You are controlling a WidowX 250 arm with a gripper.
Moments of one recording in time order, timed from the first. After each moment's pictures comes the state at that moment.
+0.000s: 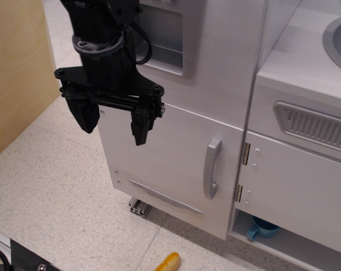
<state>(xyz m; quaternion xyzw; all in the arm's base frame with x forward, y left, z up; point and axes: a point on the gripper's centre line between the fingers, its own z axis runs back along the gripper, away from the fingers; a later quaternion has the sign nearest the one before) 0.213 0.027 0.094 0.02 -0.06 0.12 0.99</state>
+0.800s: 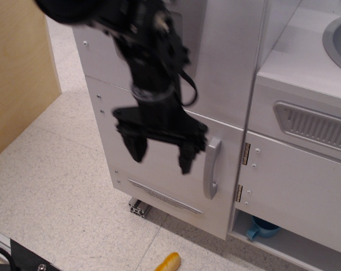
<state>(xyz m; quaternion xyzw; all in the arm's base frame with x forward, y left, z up) 0.242 -0.011 0.033 -0.02 -0.06 0.09 0.99</state>
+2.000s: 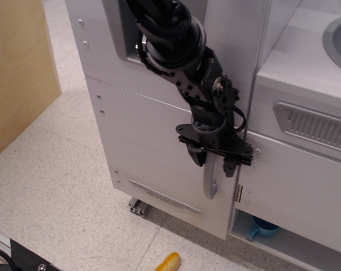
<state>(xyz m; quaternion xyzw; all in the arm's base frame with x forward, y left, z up) 0.316 -0.044 -0.037 -0.03 -0.15 0.01 0.99</state>
